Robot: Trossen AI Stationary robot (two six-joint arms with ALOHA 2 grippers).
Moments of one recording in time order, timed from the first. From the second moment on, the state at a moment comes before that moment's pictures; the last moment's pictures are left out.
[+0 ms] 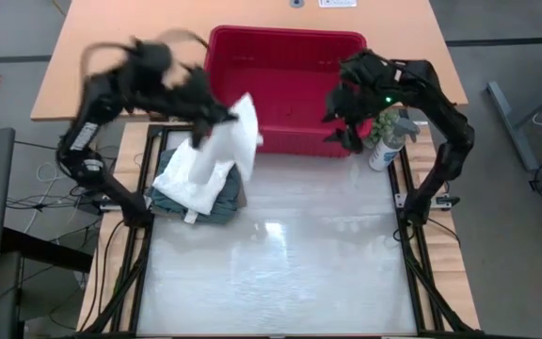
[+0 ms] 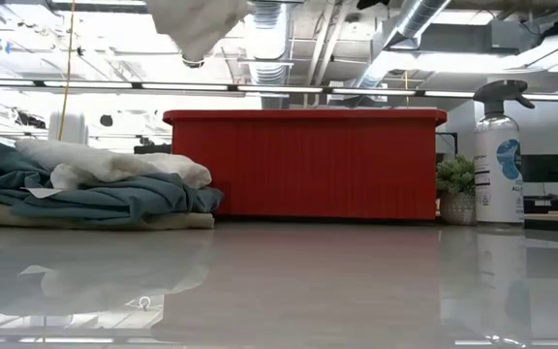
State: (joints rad) left arm 0.35 1.58 2.34 -1.16 0.25 -0.08; right arm -0.41 1.66 2.33 -1.56 -0.23 -0.34
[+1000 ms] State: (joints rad) left arm -0.13 1.55 1.86 -0.87 -0.09 -0.37; right arm -0.63 1.67 1.64 -0.94 0.03 -0.45
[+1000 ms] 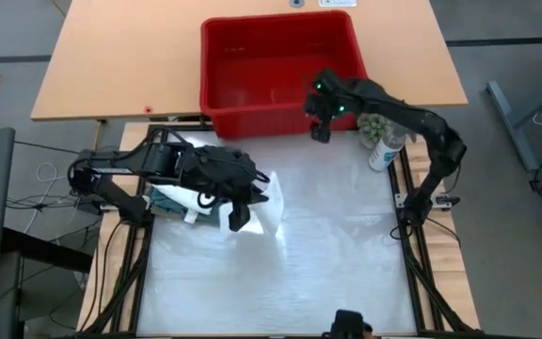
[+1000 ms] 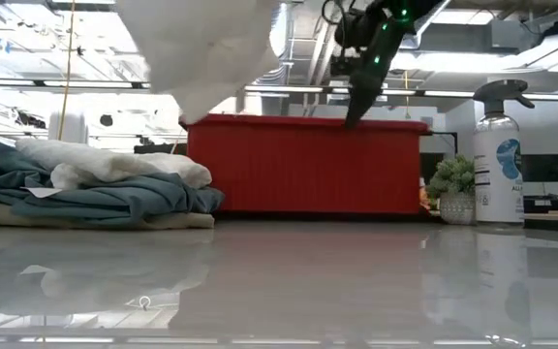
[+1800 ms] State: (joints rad) left arm 0.13 1.52 1.86 -0.36 -0.07 -0.29; right arm -0.07 1.29 1.85 -1.05 0.26 0.04
